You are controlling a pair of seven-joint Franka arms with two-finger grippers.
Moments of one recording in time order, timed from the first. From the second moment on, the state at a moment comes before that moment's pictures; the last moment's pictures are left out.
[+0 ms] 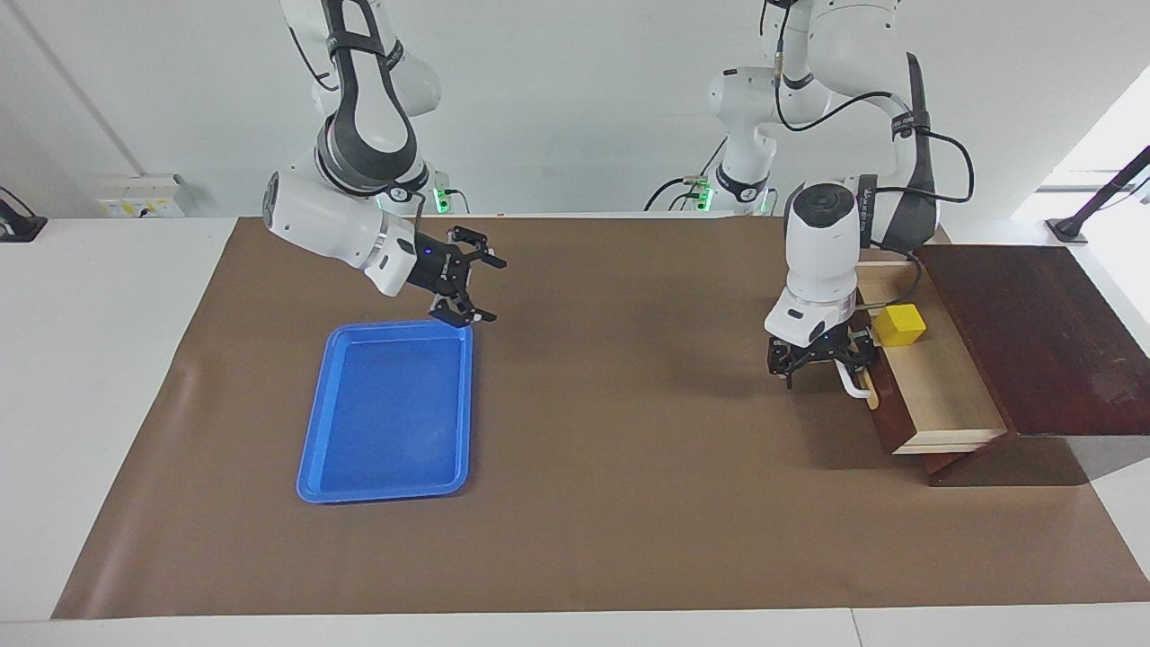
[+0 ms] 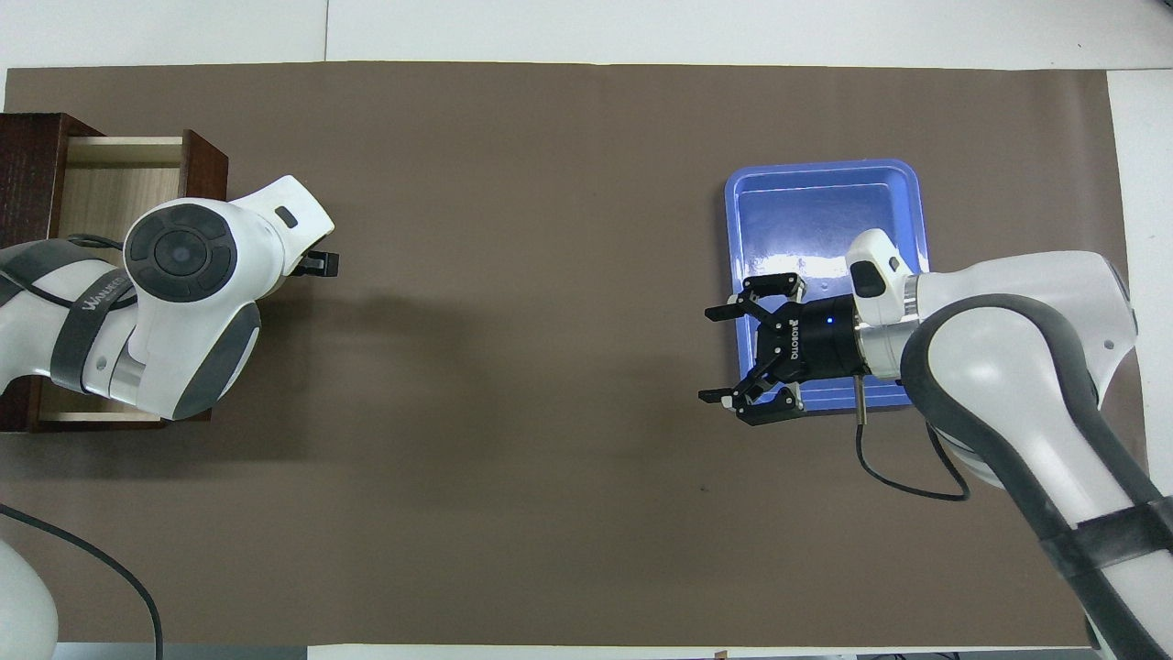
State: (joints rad) left arm -0.16 0.17 -0.07 -2.03 0.45 2.34 -0.34; right arm 0.22 -0.01 -0.02 -2.17 1.04 2.02 -1.65
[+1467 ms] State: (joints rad) left arm -0.12 0.20 -0.03 -1.59 0.12 1.91 -0.50; right arm 0.49 0.32 -0.01 -1.99 1.68 2.03 -2.17
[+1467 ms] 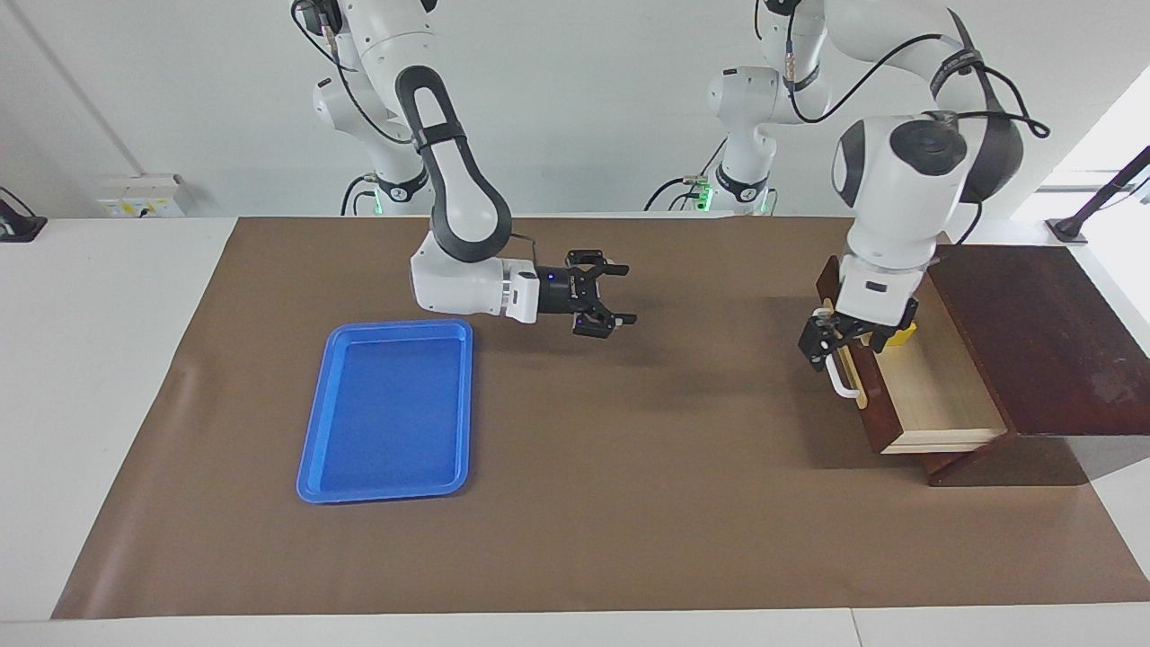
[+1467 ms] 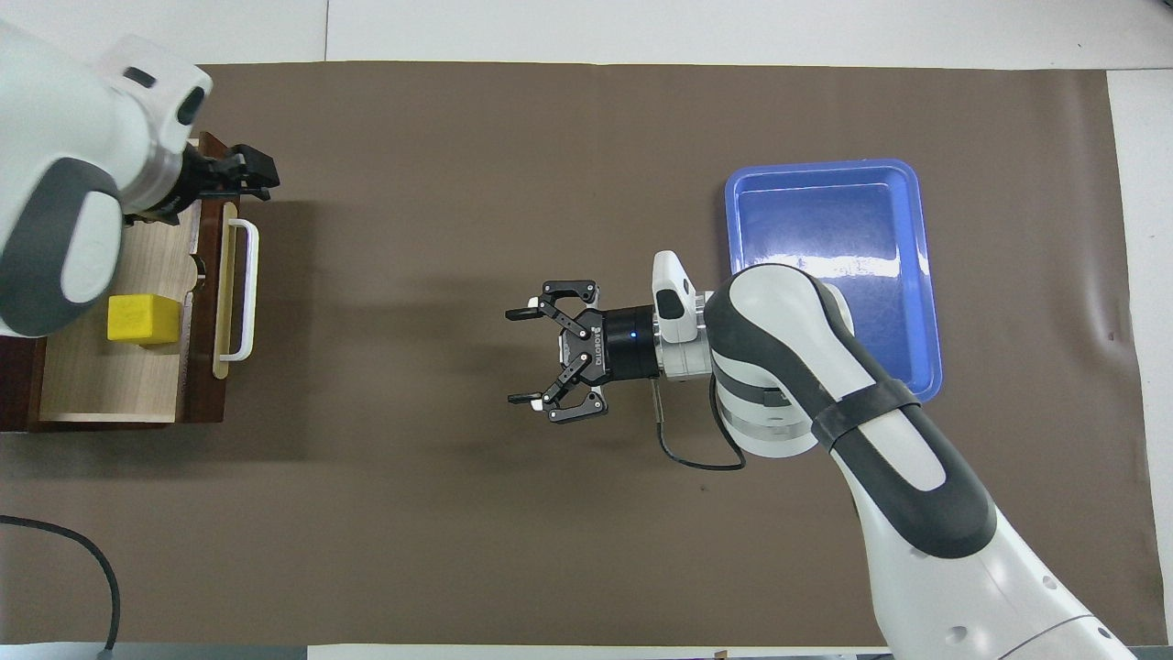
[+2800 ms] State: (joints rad) left arm 0.12 0.02 -0.04 -2.01 0.09 2.09 -1.45; right arm 0.58 0.35 -0.02 -1.92 1.69 2.12 -2.17
